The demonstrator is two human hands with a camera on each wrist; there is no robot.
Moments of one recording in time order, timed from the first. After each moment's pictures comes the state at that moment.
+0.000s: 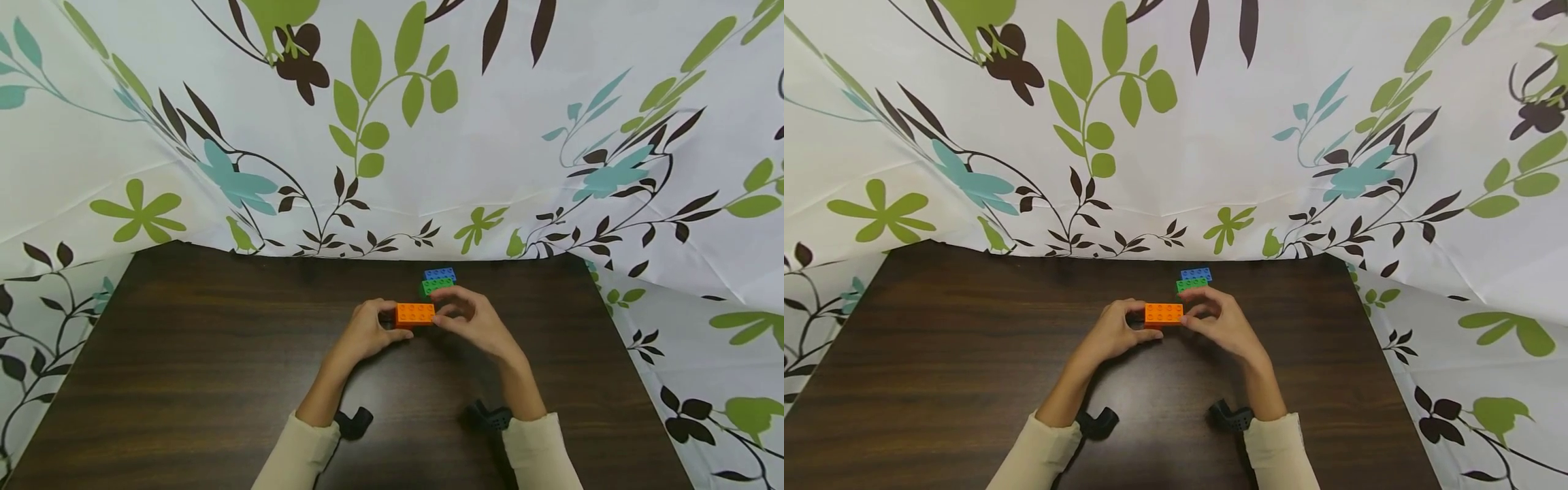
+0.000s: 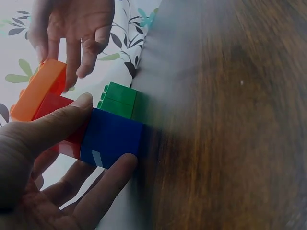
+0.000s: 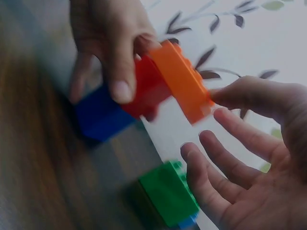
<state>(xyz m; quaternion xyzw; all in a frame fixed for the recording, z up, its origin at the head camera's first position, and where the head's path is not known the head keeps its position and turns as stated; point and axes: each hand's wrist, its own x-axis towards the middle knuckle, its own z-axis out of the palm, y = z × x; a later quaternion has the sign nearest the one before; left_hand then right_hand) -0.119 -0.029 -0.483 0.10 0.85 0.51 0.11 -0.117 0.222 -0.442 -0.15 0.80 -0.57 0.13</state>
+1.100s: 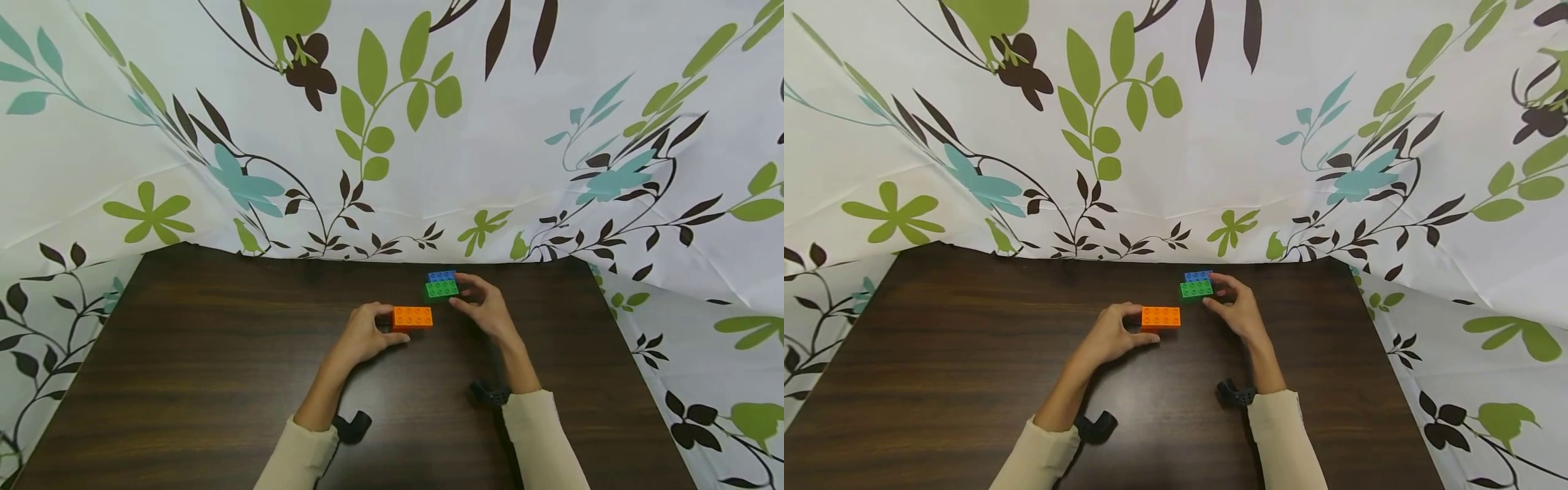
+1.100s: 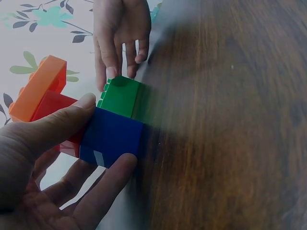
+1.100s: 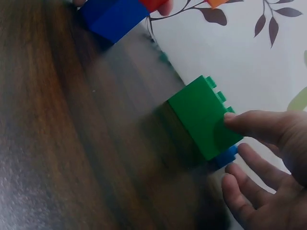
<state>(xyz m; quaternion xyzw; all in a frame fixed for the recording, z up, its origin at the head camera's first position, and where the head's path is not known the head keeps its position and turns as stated) -0.113 -0.039 -0.482 0.09 0.85 0.50 0.11 -0.157 0.248 -0.487 -0.02 0.86 -0.51 0.04</state>
